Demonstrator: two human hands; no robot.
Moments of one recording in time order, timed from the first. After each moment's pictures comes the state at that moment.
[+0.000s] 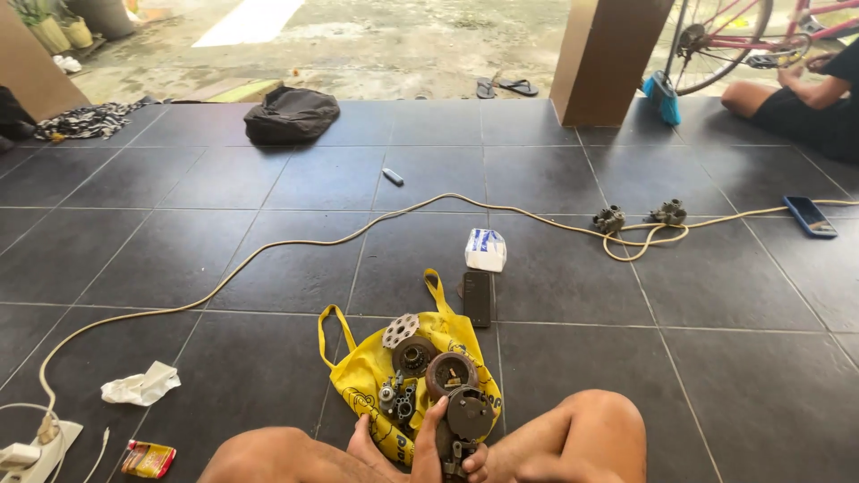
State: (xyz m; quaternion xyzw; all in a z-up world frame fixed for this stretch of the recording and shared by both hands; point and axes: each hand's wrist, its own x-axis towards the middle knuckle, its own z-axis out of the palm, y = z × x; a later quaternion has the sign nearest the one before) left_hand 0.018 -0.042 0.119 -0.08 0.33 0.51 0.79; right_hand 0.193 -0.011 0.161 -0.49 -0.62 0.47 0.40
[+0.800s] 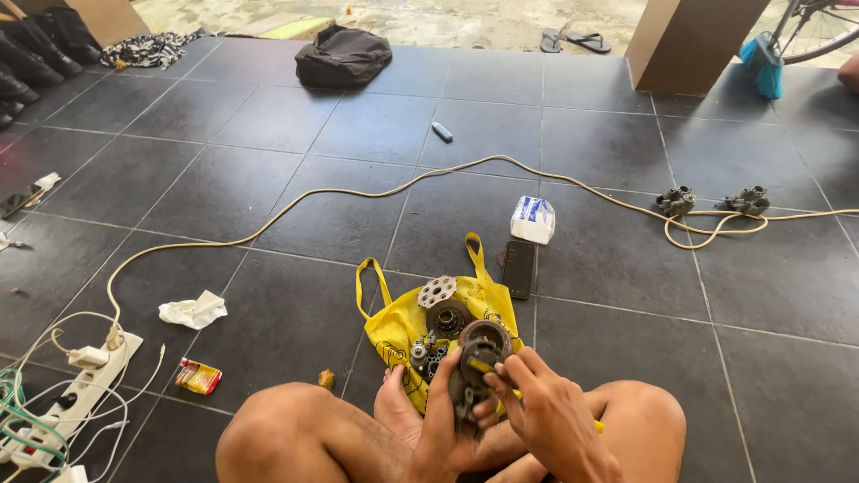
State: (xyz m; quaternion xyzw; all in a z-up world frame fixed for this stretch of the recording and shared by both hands) left_hand -0.002 -0.040 0.126 -0.06 0.28 0.63 0.72; right_hand 0.139 0.002 0.157 -0.40 -0.88 0.16 0.21
